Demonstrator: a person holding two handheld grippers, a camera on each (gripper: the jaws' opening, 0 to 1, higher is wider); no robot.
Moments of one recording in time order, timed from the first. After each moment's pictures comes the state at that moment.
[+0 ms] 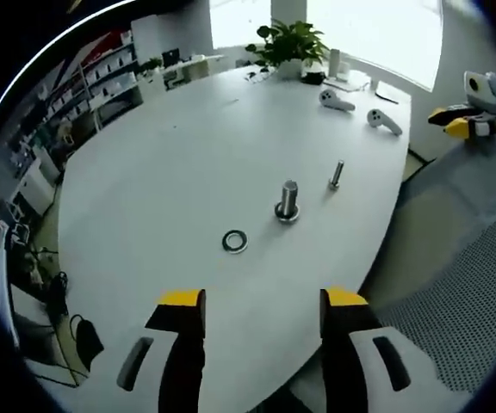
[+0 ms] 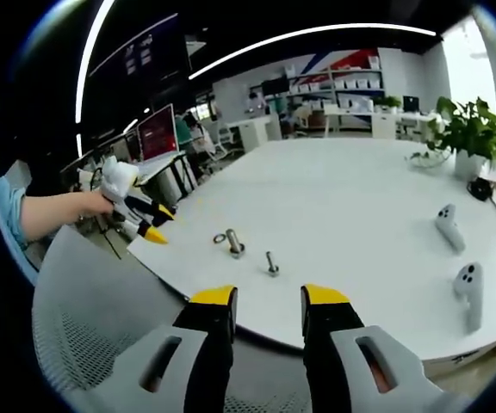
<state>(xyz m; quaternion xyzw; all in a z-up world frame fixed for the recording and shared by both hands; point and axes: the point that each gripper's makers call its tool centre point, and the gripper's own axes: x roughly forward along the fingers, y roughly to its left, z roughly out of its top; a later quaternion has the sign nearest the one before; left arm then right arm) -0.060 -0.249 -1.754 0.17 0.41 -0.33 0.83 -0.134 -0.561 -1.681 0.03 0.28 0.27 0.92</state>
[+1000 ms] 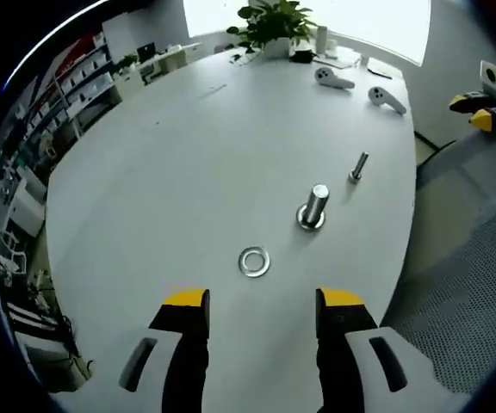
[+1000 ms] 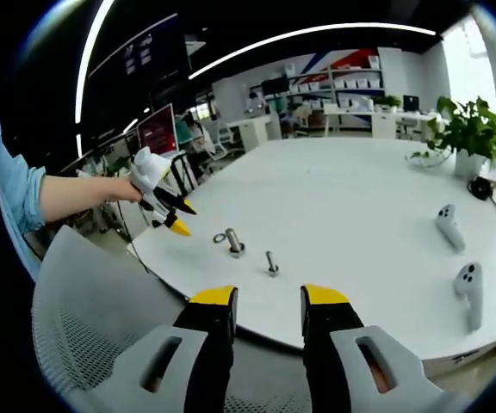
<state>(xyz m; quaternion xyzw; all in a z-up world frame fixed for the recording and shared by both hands) -0.002 -0.265 -1.789 0.24 0.45 -0.37 0.78 -0.133 -0.561 -1.682 0.03 0.29 0.27 0.92</state>
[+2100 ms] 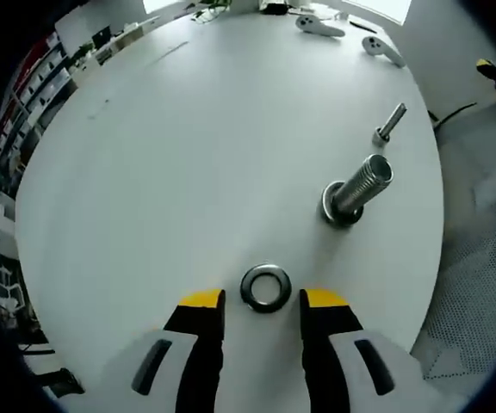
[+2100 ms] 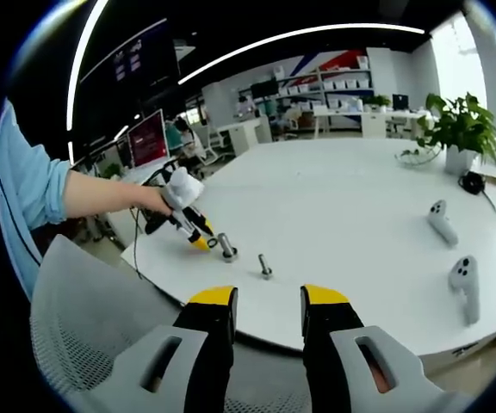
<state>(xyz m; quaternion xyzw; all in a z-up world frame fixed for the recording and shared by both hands) 0.029 -0.286 -1.852 0.30 0.50 -0.42 0.69 -0.129 -0.566 -1.681 0.04 0.28 0.24 0.93</state>
